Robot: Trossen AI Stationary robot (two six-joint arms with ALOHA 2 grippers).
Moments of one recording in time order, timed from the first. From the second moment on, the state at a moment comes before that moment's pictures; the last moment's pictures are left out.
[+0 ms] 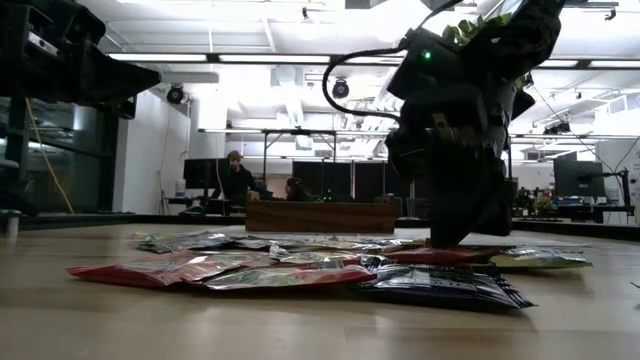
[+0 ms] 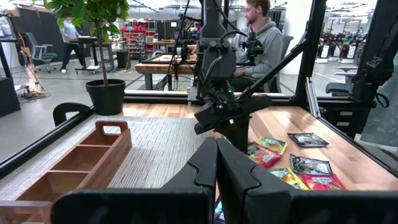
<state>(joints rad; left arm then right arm) -0.01 0.03 0.02 0.04 -0.01 0.00 0.05 1.76 0.79 -0.05 -0.38 0.85</state>
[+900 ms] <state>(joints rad) -0.01 0.03 0.02 0.04 -0.01 0.00 0.04 1.59 0.84 -0.13 -0.37 0.82</state>
